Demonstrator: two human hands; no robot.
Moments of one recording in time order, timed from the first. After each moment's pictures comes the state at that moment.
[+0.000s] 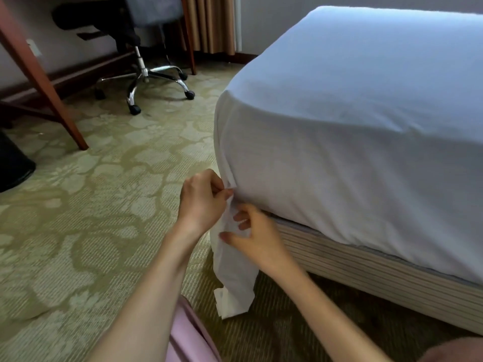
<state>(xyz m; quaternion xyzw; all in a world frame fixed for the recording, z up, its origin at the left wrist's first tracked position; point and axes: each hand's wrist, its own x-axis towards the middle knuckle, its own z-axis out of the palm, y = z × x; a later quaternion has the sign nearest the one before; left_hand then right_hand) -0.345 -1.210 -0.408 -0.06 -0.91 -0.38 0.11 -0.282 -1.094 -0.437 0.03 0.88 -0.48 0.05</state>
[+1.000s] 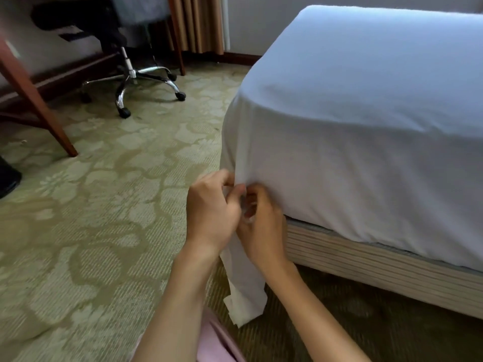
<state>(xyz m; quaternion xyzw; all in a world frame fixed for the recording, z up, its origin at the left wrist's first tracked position) -0.330 -1.221 -0.391 -0.14 -0.88 -0.42 0.18 -0.306 -1.129 -0.449 0.05 0.87 -0.42 -0.25</state>
